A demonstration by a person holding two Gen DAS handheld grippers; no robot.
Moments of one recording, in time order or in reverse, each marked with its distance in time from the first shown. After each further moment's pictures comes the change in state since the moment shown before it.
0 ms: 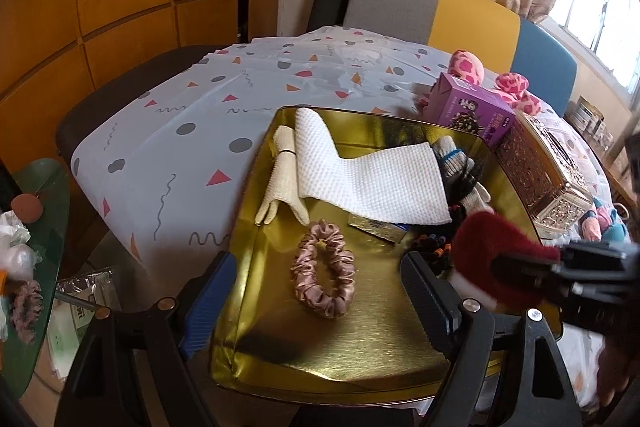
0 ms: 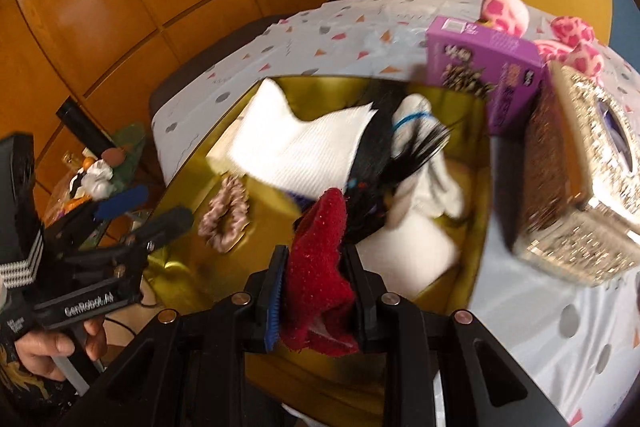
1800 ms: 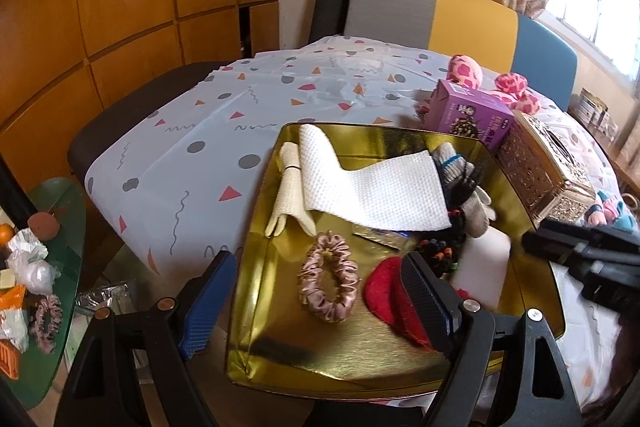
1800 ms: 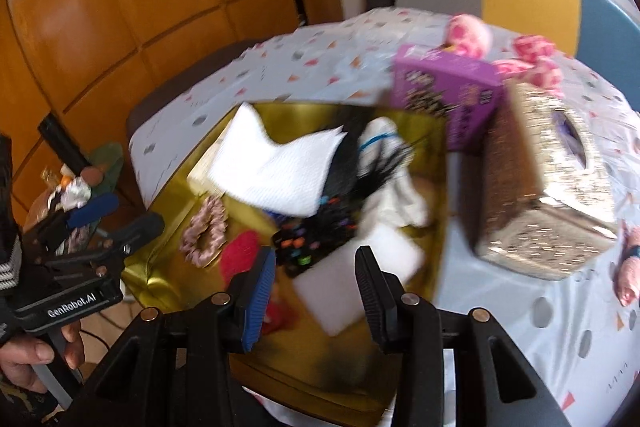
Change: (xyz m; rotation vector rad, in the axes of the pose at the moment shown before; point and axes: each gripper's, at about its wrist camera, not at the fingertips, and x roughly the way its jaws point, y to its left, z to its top) left arm -0.015 0.000 0.004 0.034 -0.032 0.052; right arm -0.030 -0.007 -0.006 0.030 -0.123 -0.134
